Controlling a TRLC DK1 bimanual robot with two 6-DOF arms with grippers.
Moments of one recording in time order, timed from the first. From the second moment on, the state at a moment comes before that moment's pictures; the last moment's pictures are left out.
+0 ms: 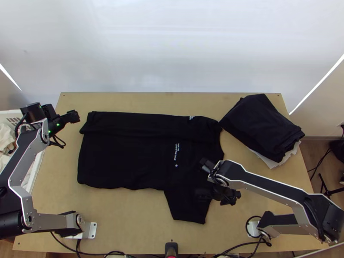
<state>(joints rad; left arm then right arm) 0.29 1.45 1.05 -0.18 0.19 -0.12 0.91 1.47 0.87 -1.03 -0.23 0.93</state>
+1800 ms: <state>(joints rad) 0.06 1.32 0.85 -1.07 -0.15 0.53 0.94 1.50 0.87 -0.86 0.09 0.98</state>
